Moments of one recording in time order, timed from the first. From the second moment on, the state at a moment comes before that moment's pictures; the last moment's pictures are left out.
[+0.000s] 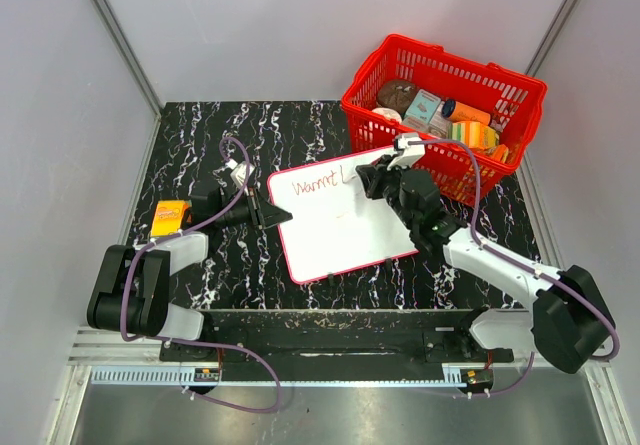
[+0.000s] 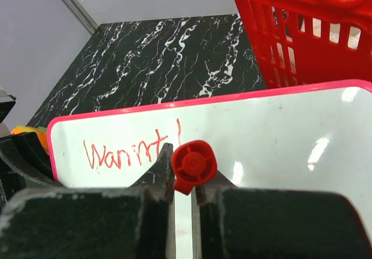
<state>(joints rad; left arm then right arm) -0.14 1.41 0.49 0.54 0.94 -0.49 0.65 1.26 0.76 0.41 0.21 0.38</state>
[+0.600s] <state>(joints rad) -0.14 1.41 0.49 0.53 0.93 -0.49 0.65 1.27 0.77 0.39 0.21 0.40</state>
